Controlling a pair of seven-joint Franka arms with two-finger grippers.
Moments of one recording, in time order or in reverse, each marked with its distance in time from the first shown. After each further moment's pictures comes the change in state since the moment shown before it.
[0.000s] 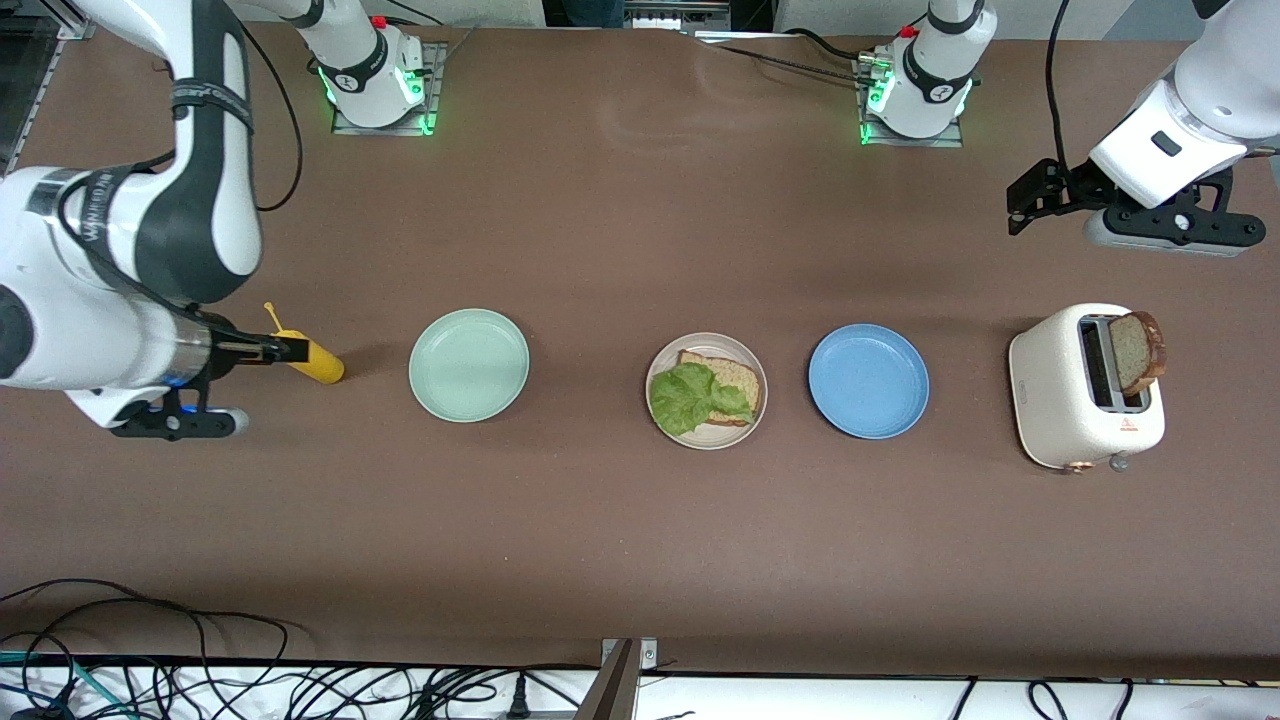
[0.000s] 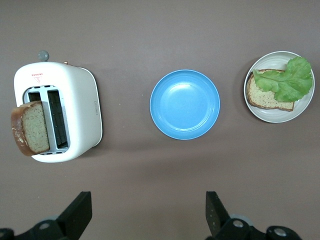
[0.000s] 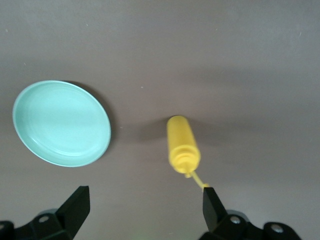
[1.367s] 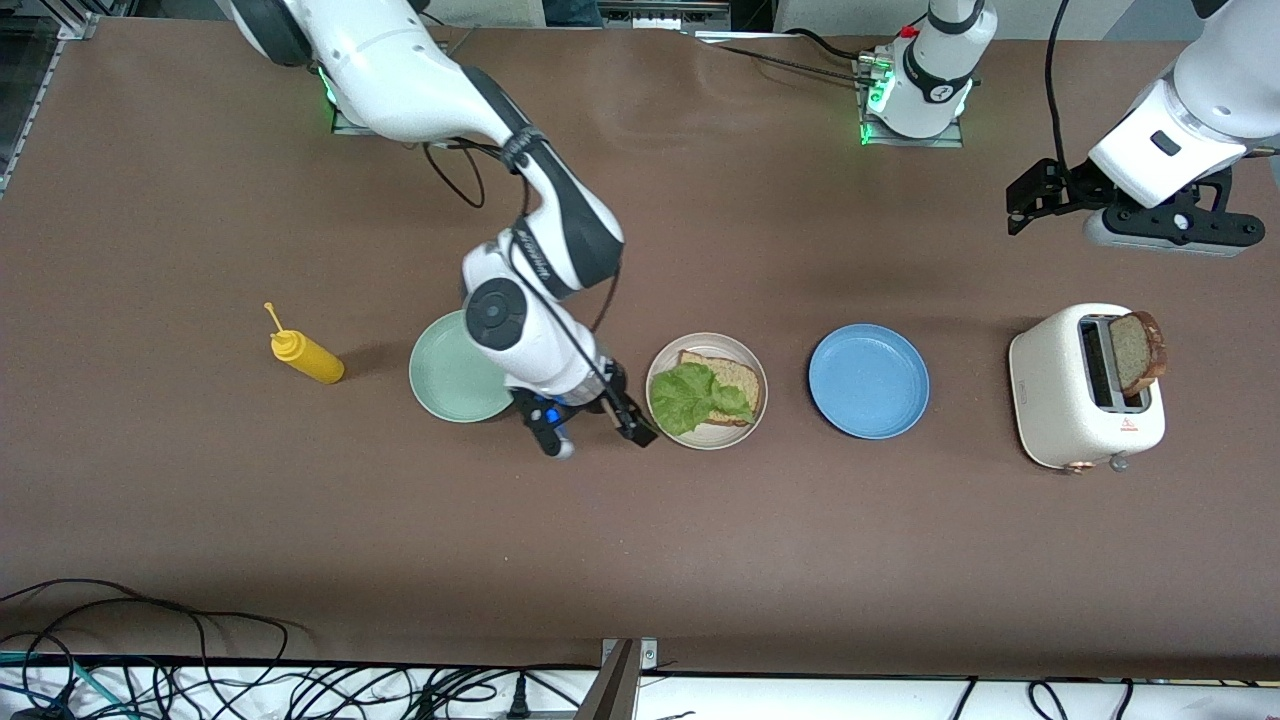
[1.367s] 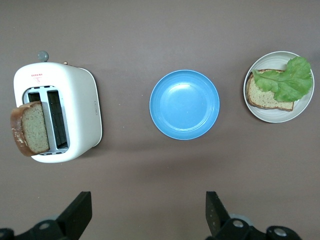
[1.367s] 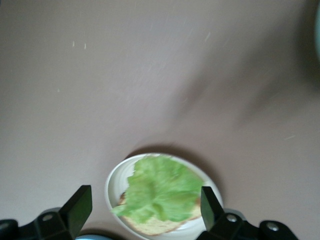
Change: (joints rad) left arm -0.001 0.000 -0.001 0.000 0.000 0.001 0.000; right arm 0.039 0.316 0.615 0.277 0.069 0.553 1.517
